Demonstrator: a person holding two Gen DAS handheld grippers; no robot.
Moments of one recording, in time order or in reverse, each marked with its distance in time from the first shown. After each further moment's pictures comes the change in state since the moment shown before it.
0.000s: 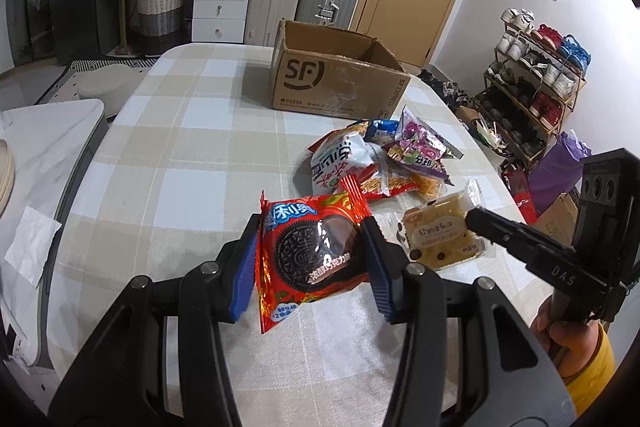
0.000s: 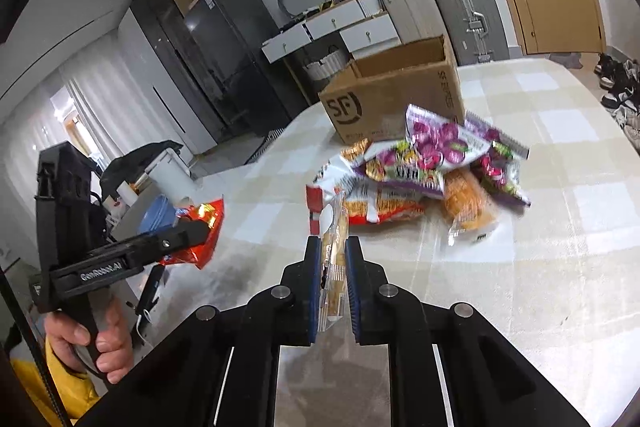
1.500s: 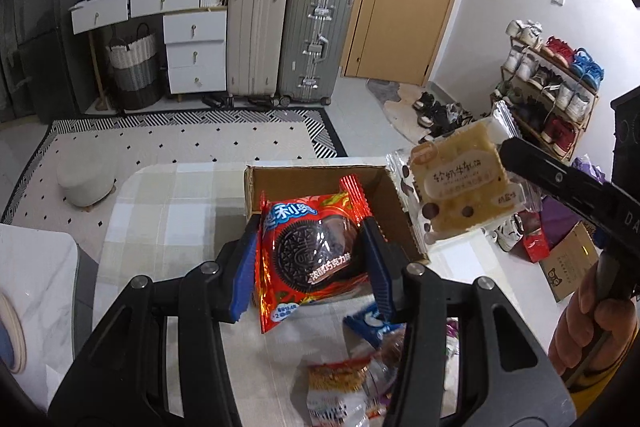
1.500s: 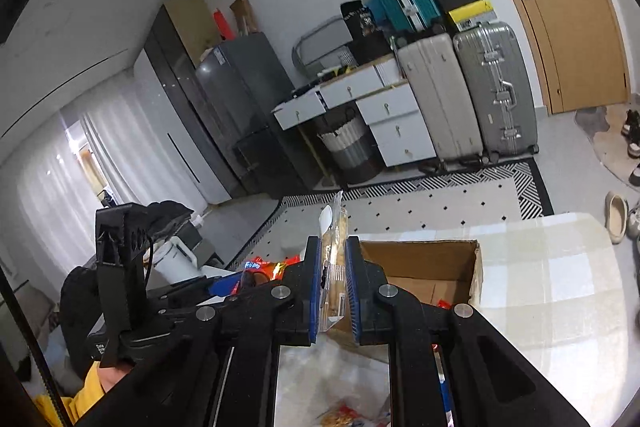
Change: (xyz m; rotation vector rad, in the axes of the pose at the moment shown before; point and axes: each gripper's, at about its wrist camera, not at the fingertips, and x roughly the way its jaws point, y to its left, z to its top) left arm 0.122 -0.036 0.303 0.087 -0.024 0.016; right arm 0.057 -0.028 0.292 -0.020 -0.141 0.065
